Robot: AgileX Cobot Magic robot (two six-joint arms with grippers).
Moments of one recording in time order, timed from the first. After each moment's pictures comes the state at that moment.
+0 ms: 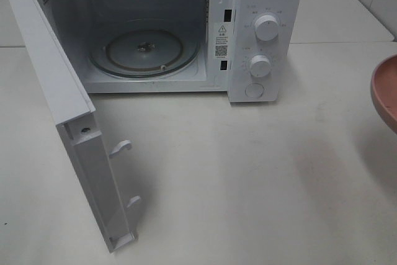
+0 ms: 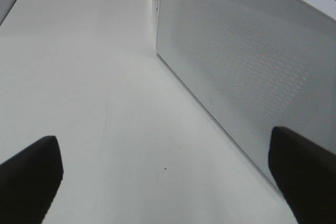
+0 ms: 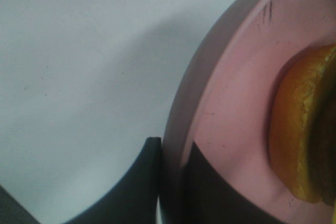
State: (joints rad) left arm 0.08 0.00 -0.50 -0.15 1.04 0.10; right arm 0.67 0.83 -0.40 -0.77 0.88 -0.12
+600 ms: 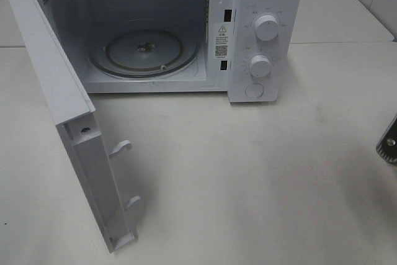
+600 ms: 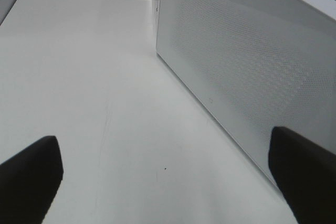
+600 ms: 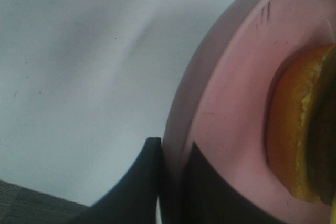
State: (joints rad) left arm 0.08 0.00 -0.50 -0.15 1.04 0.10; right arm 0.67 1.06 -0.42 -0.83 0.97 0.39
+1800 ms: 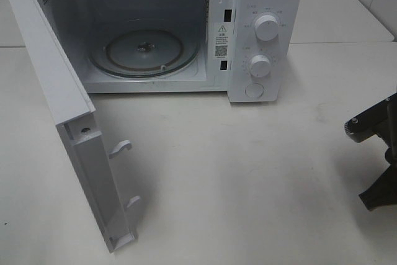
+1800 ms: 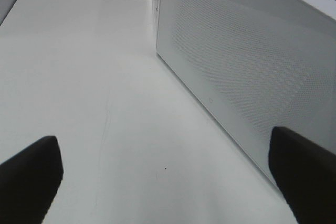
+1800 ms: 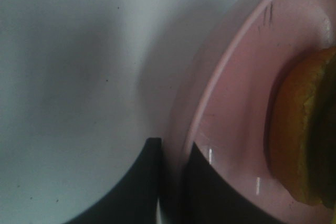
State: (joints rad) left arm 0.08 0.00 -0.50 -0.15 1.04 0.10; right arm 0.50 1.58 -0.49 -0.98 0.81 1.08
